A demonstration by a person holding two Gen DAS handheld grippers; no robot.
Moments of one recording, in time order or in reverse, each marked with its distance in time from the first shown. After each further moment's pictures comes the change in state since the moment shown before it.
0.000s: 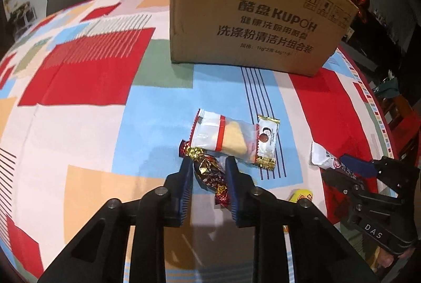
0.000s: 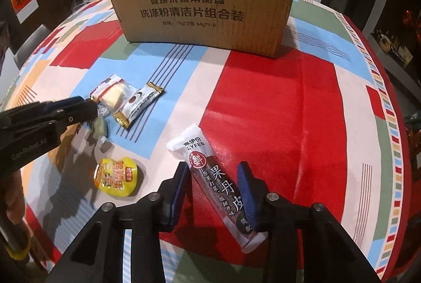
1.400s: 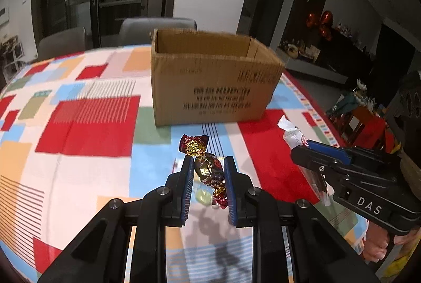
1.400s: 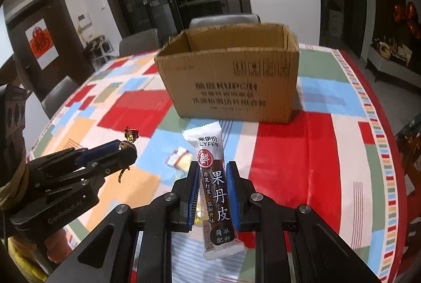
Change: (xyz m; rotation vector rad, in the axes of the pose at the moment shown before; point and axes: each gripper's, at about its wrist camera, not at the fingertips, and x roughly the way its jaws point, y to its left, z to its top) left arm -0.123 -0.021 0.012 0.118 -0.240 -0.107; right arm -0.114 0.027 0.024 0.102 -0.278 0.134
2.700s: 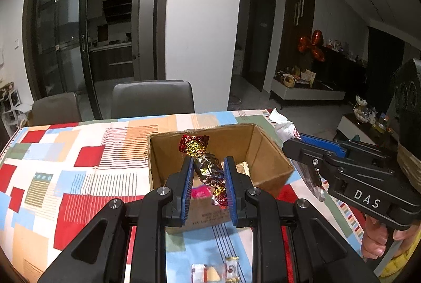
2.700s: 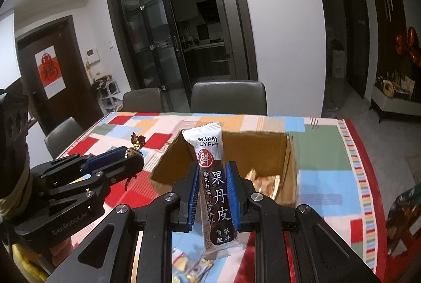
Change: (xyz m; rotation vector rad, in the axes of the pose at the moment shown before) left arm 0.014 -0.001 0.146 0.109 -0.192 0.013; right arm 0.002 -0.015 0.147 -0.041 -0.228 0.020
